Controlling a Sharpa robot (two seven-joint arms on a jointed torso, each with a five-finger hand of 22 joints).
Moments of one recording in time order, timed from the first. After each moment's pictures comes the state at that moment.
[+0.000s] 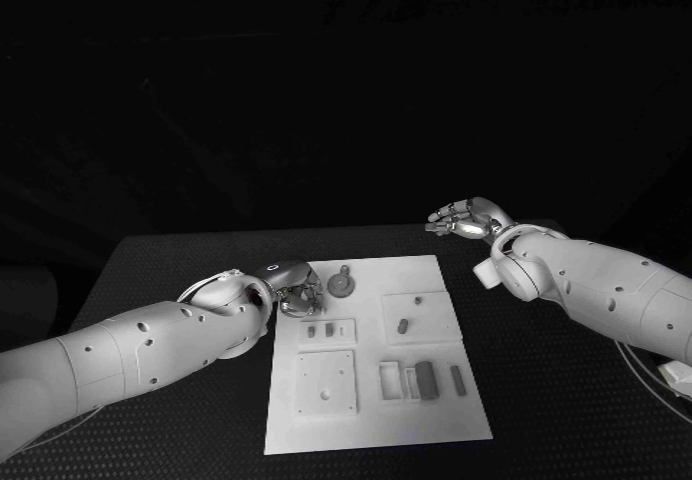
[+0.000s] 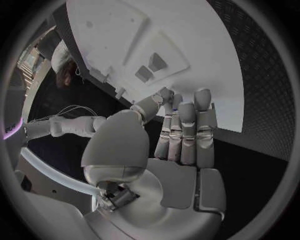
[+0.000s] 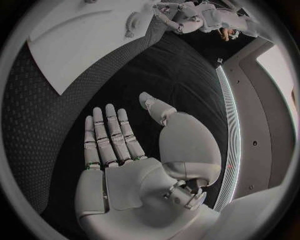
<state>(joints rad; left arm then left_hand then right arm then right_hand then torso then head) 1.17 -0.61 -0.12 1.20 -1.40 -0.28 -0.01 1.19 -0.05 0.63 -0.28 0.05 1.06 0.11 0.28 0.57 1.32 0.04 0.07 0.31 1.18 -0.06 1.16 0.63 0.03 1.29 -0.15 0.37 1.31 1.22 -0.65 -0.01 0.96 -0.63 -0.27 0.19 1.06 -0.16 0.63 -0.18 0.08 0.77 0.20 0.30 0.42 0.92 0.18 0.29 0.12 0.71 0.22 0.35 0.54 0.16 0.45 0.23 0.12 1.31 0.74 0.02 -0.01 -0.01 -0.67</state>
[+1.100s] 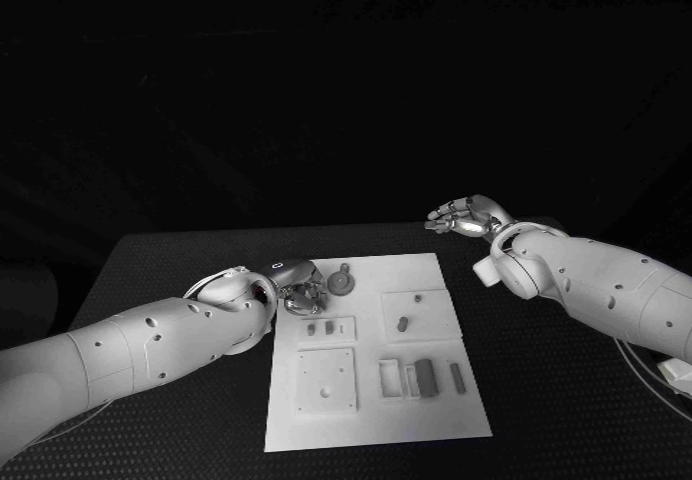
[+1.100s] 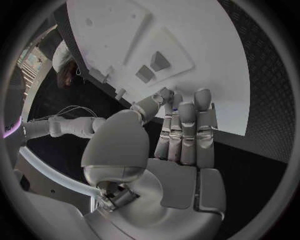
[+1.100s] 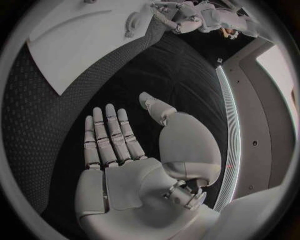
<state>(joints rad) 1.17 -0.58 -0.12 1.17 -1.40 -0.26 -0.01 1.19 -0.05 0.63 -0.28 0.05 1.05 0.11 0.28 0.57 1.32 0.04 0.07 0.32 1.18 -0.06 1.16 0.63 0.03 1.29 -0.15 0.37 1.31 1.22 -0.64 -0.01 0.96 -0.63 -0.27 0.19 1.06 -0.16 0.63 -0.18 0.08 0.77 0.20 0.30 0.41 0.92 0.18 0.29 0.11 0.71 0.22 0.35 0.54 0.16 0.46 0.23 0.11 1.31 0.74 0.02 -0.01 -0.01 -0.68</state>
